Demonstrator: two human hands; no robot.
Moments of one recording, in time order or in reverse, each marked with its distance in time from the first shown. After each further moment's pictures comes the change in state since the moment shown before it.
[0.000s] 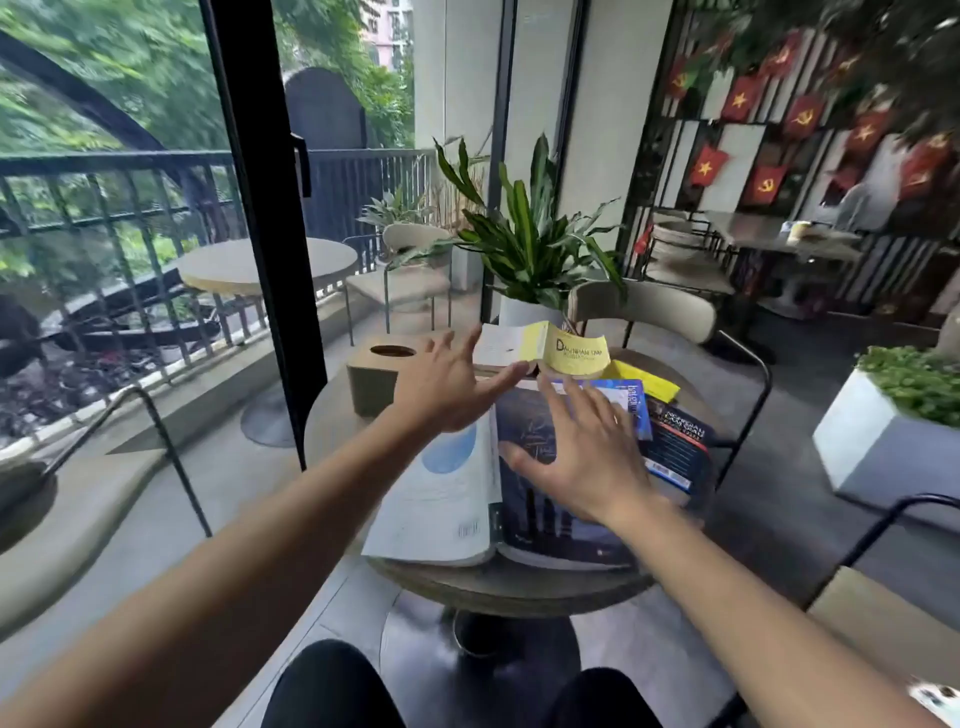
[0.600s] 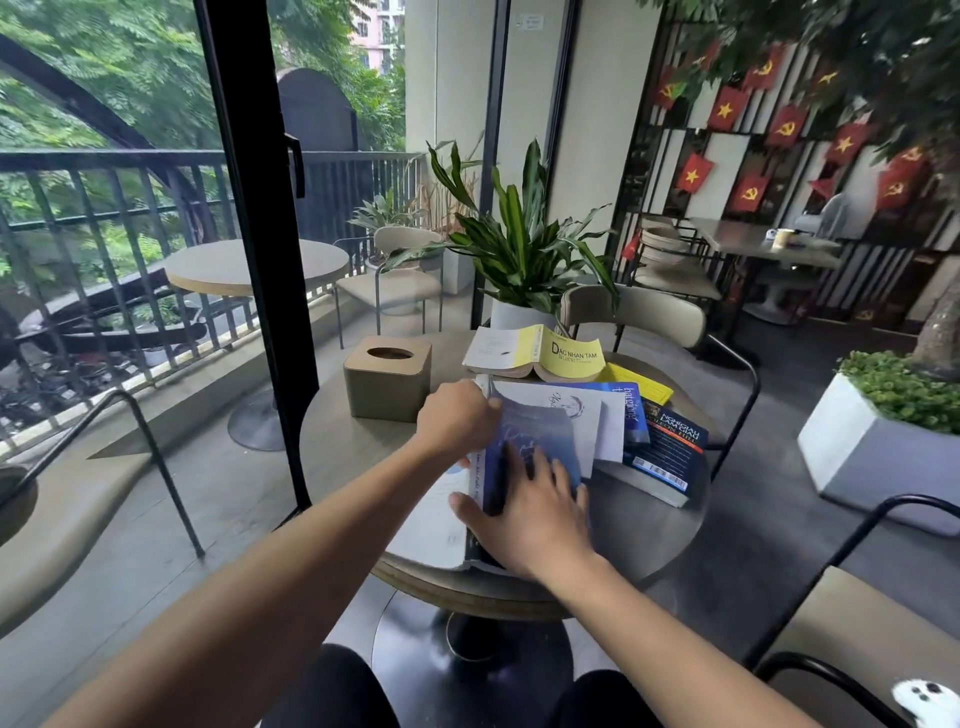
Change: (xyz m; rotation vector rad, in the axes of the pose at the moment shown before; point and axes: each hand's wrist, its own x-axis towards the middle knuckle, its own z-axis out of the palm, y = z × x) left_hand -0.012 0.013 0.020 -0.156 -0.212 -0.265; right_hand -0.033 -0.053 0.041 0.088 -0.194 0.216
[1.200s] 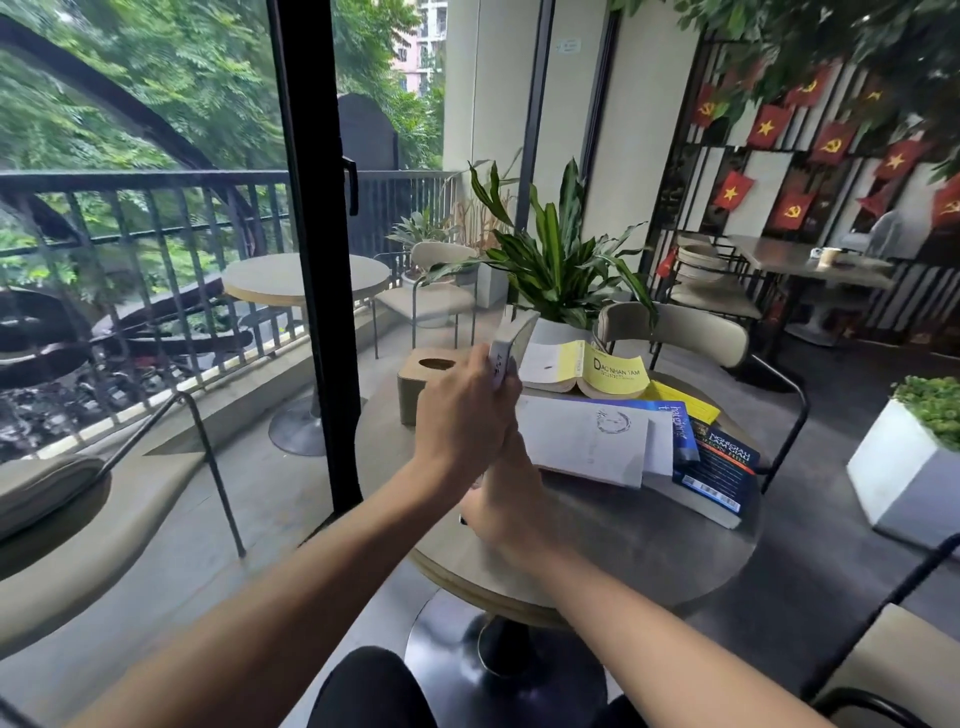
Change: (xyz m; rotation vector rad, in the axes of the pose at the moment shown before) left_hand -0.063 -0.024 -0.059 -0.147 0.702 0.397; right_hand 0.020 -0.076 0.015 0.479 0.174 -0.214
